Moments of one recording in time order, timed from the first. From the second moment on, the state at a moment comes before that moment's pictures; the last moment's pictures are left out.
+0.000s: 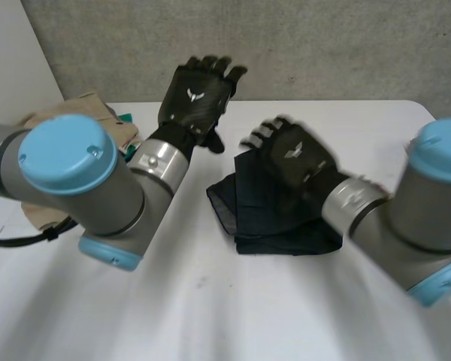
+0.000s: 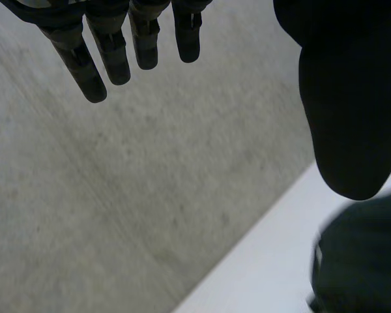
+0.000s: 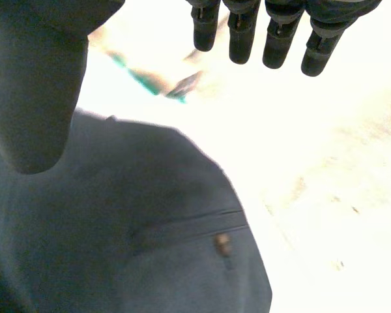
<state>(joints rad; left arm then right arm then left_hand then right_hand) 4.08 -2.07 -1.31 3.61 -1.49 3.42 2.03 -1.23 1.54 -0.21 1.21 2.67 0.20 0.21 0.21 0.20 0.04 0.22 0.21 0.21 0.21 0.04</state>
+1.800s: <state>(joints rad) 4.03 -1.89 -1.25 3.17 -0.98 3.13 1.98 -1.12 2.01 -0.80 1.43 2.76 0.19 0.21 0.21 0.20 0.04 0.19 0.20 0.21 0.21 0.04</state>
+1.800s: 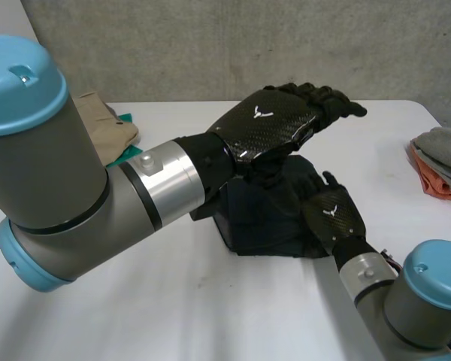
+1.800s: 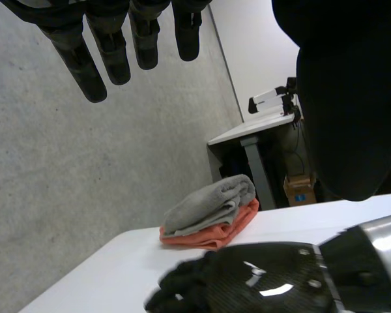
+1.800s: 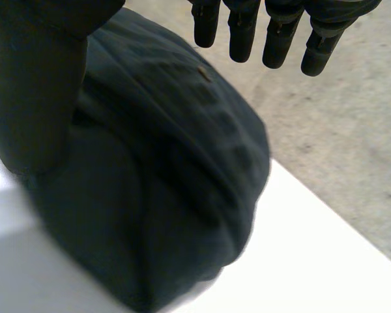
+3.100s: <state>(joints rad) 4.03 -1.87 -1.24 3.25 -1.00 3.09 1.07 -0.62 0.92 -0.35 0.93 3.06 0.19 0.21 0.21 0.20 0.04 1.11 1.18 1.19 1.20 1.03</state>
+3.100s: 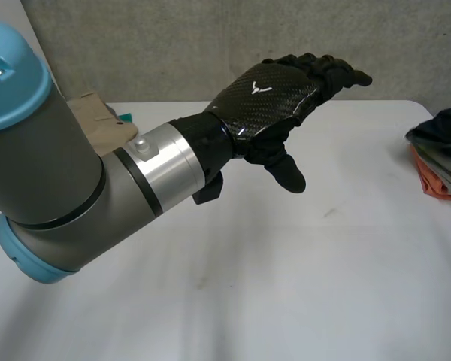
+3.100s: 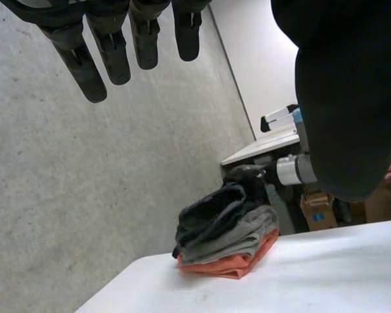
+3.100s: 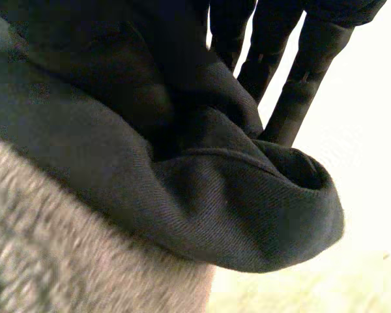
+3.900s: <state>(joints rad) 3.99 -1.84 -1.21 3.25 -1.04 3.06 0.86 -1.03 0.87 0.01 1.37 2.69 0.19 0.21 0.21 0.20 0.04 0.25 0.22 0.21 0.21 0.04</state>
